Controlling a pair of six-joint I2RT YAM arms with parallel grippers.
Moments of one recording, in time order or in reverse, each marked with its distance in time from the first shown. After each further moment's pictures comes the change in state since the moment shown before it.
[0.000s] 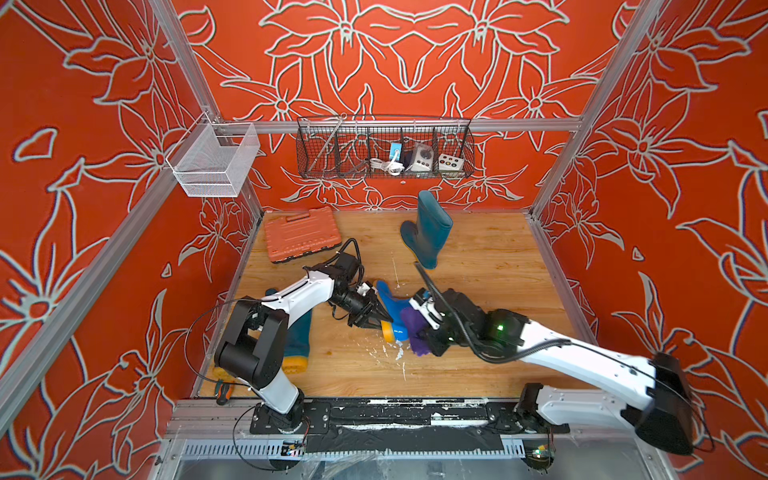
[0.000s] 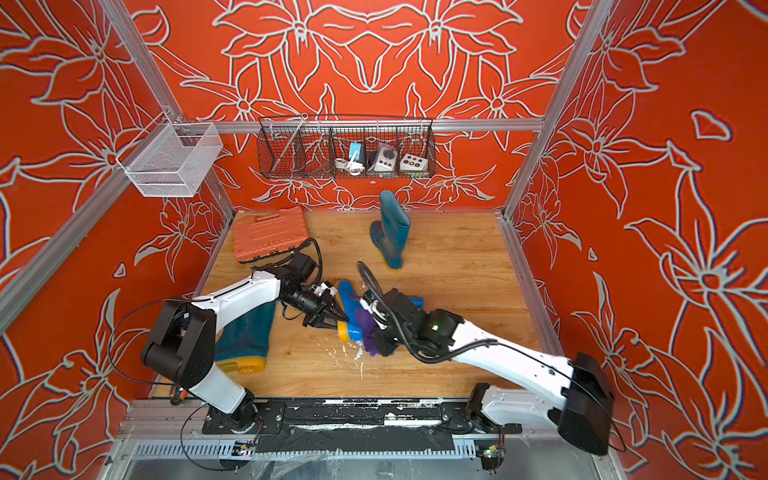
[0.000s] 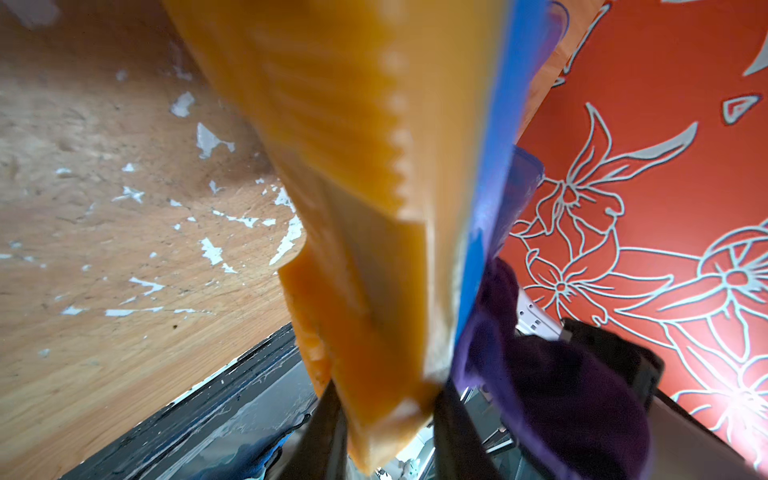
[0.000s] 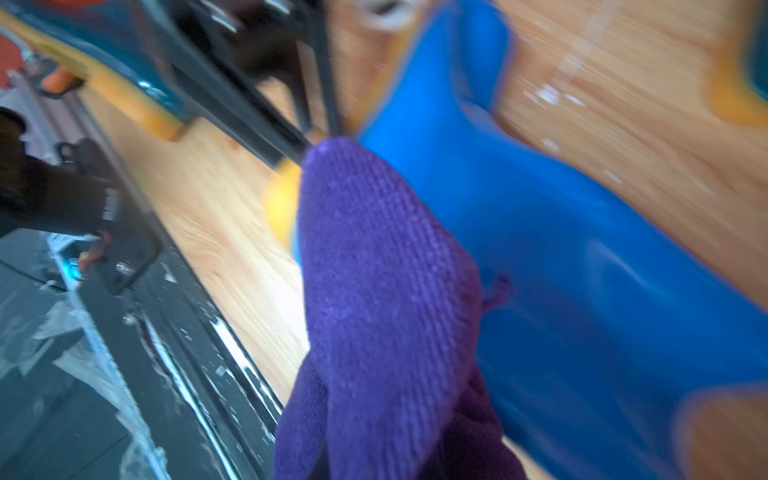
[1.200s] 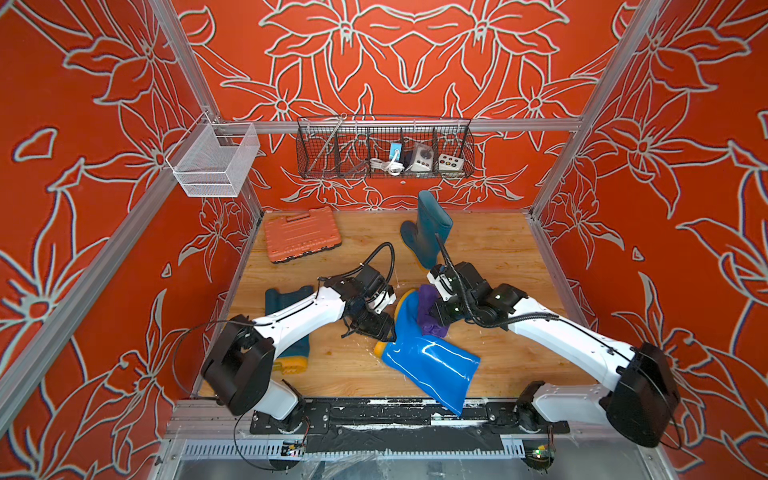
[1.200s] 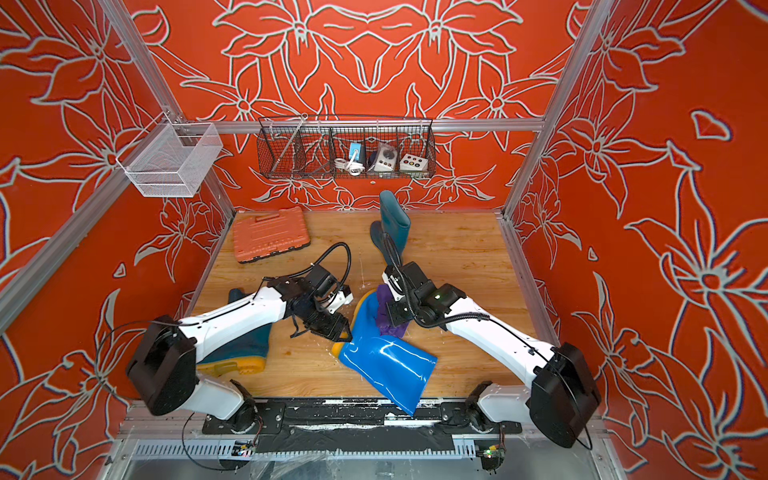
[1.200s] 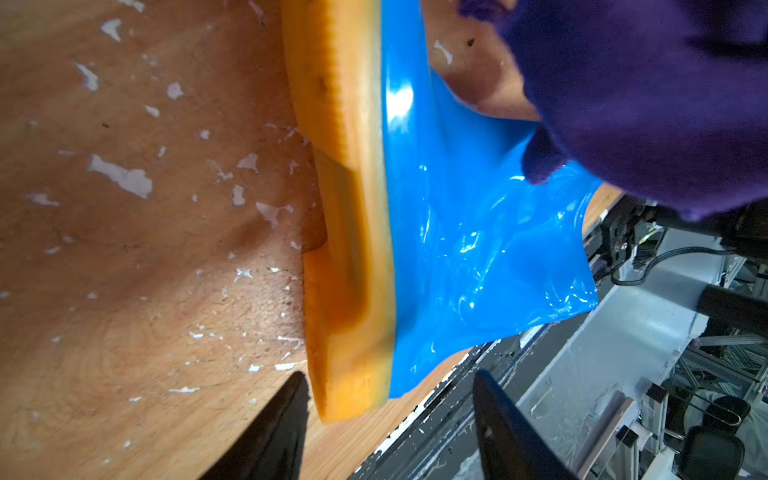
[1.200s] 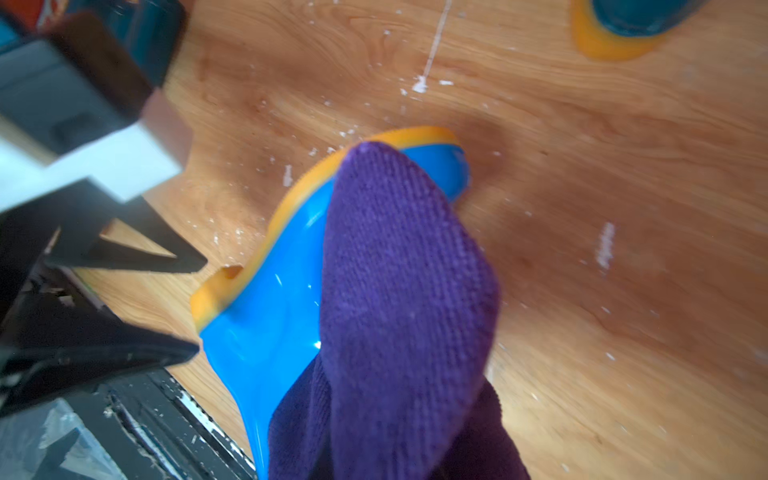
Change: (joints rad) left arm -0.262 -0.180 -0.085 0.066 -0.523 0.386; right arm -0.314 0.074 0.035 -0.048 -0.136 0.037
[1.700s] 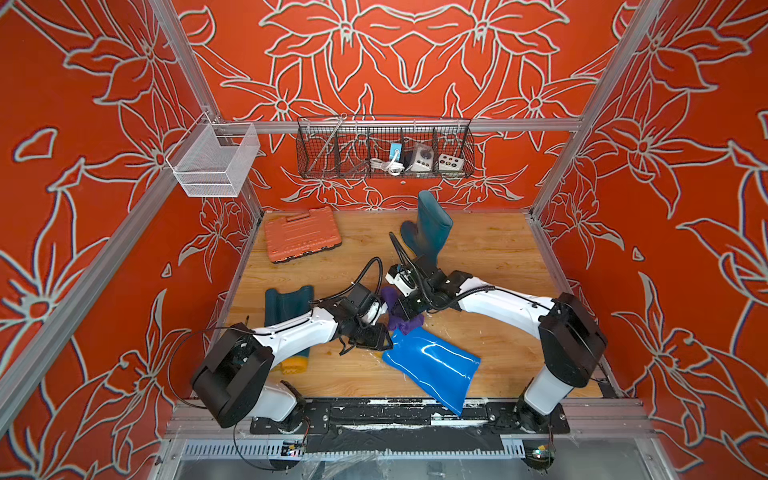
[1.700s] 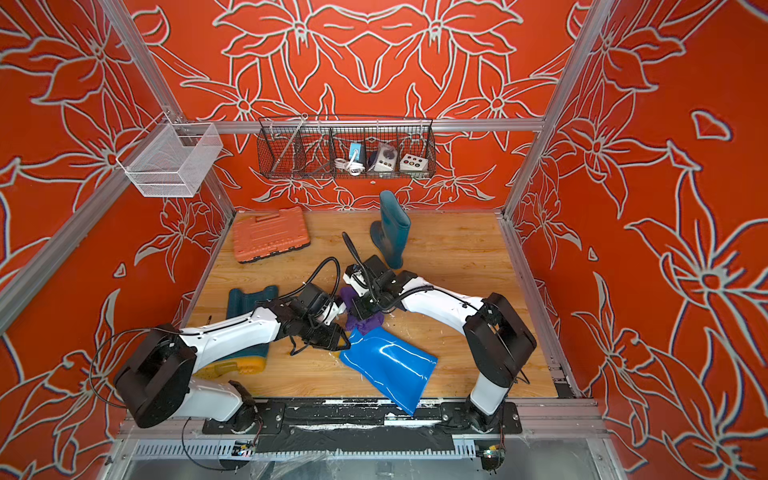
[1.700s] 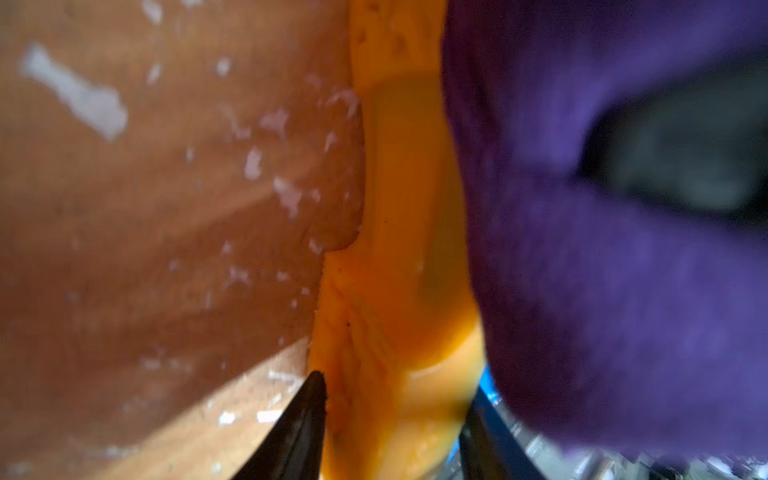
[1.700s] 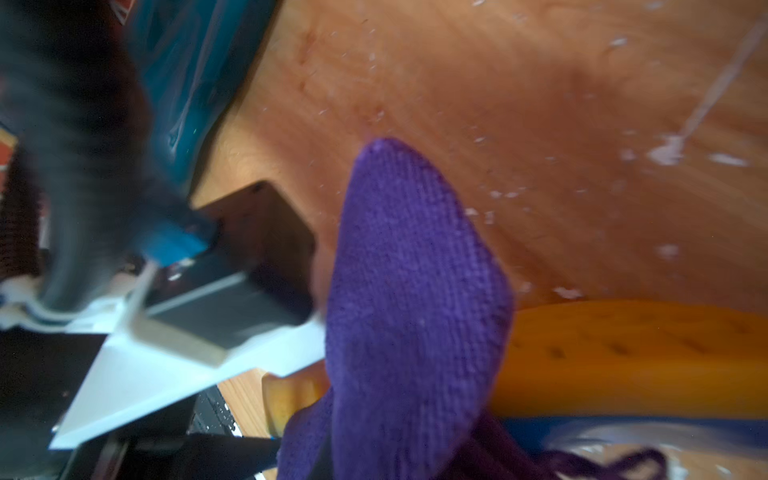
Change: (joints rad) left arm 0.000 -0.024 -0.236 0.320 0.010 -0.197; right arm 0.039 0.368 0.217 0.109 -0.174 -0.050
